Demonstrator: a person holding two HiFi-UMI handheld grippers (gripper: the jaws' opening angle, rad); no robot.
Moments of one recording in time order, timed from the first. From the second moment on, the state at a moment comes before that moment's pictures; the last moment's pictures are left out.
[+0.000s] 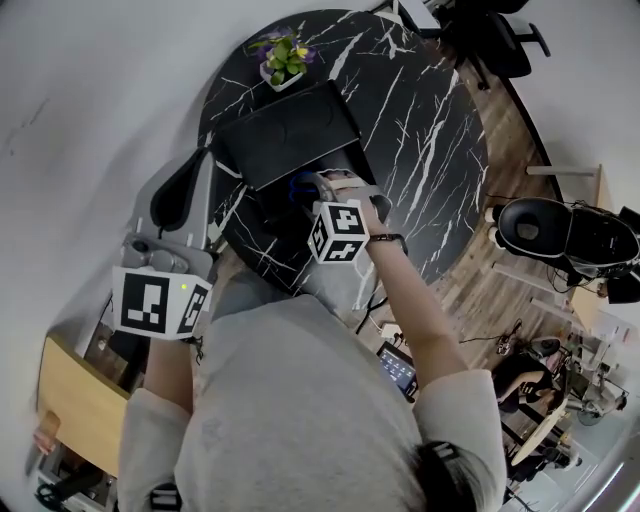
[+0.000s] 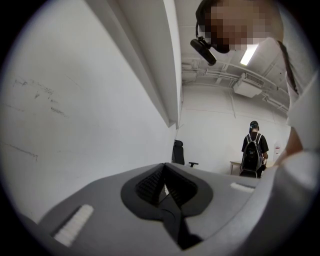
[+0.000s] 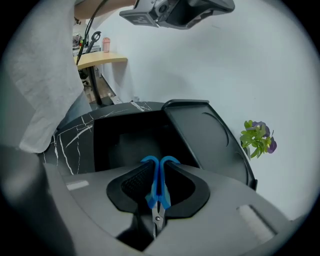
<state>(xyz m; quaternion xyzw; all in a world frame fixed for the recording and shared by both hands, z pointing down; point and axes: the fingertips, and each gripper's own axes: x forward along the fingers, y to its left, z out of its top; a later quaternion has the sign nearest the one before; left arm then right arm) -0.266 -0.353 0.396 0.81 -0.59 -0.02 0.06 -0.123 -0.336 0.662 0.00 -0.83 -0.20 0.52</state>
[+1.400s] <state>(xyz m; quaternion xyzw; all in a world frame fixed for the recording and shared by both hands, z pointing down) -0.196 -0.319 0.355 0.82 -0.57 -0.02 0.01 -0.065 -0.334 0.512 0.30 -0.92 0.02 0.26</state>
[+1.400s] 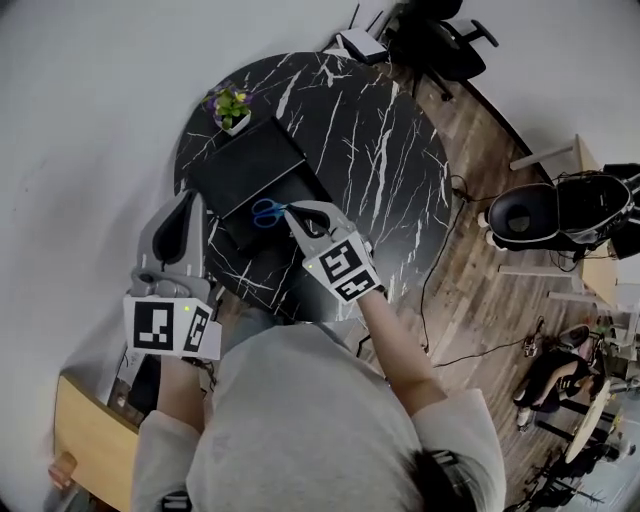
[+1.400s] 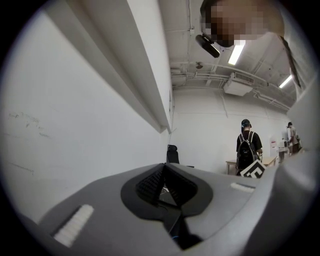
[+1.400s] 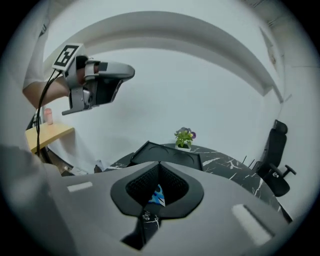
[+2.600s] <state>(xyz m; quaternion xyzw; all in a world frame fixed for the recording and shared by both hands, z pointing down) -0.115 -0.246 0.296 0.83 -0.56 -0.03 -0.06 0.061 -0.262 0.310 0.46 -0.88 -0.06 0.00</state>
